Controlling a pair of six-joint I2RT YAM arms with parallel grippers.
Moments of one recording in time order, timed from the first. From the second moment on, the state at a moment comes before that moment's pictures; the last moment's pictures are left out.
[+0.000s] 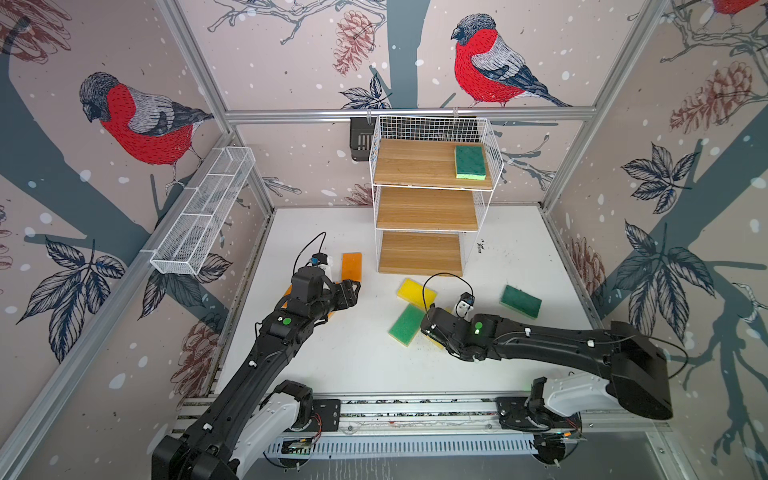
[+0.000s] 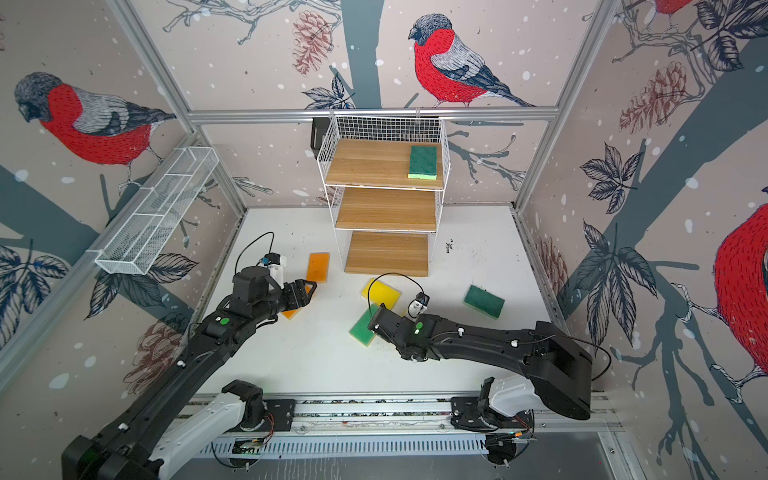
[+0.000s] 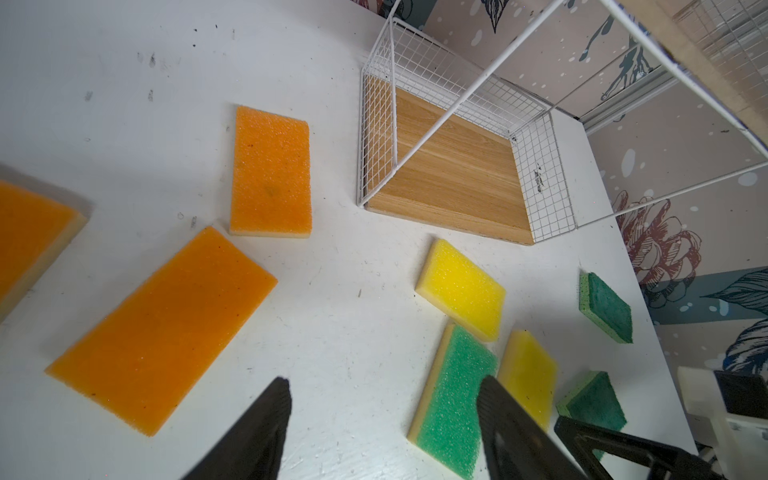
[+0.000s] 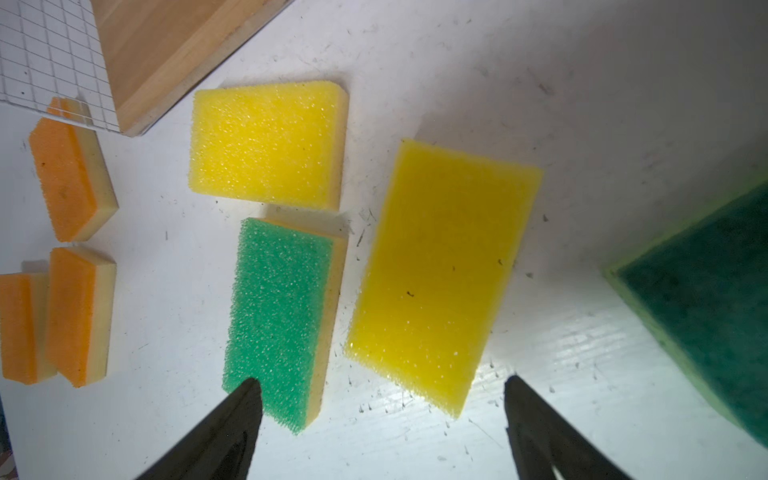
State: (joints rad) left arm -0.31 0.88 0.66 -0.41 0.18 -0.51; right arm 1.18 1.39 0.81 -0.59 0.39 1.50
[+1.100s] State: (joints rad) left arm -0.33 0.90 0.59 -0.38 0.27 -0.50; right arm 1.13 1.62 0.90 -0.65 0.30 1.53
